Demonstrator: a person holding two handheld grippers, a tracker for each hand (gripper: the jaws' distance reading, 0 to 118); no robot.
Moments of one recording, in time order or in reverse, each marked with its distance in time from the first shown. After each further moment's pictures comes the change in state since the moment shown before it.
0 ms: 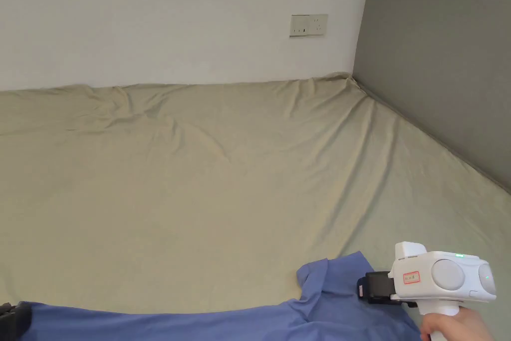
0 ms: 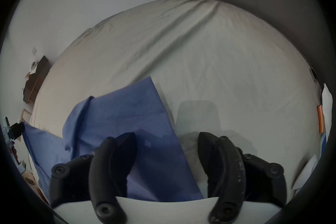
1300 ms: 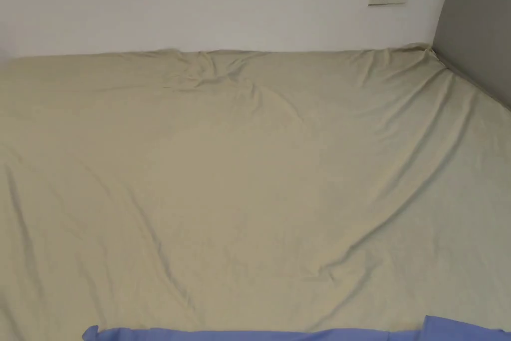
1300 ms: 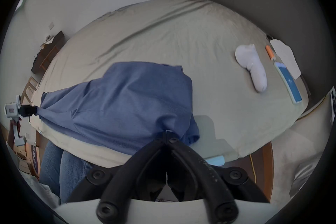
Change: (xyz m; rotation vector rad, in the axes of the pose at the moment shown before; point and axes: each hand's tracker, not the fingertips) left arm -0.038 -0.193 0.168 -0.285 0.000 0.080; right arm 0.058 -0.249 0.198 -0.062 0.023 0.109
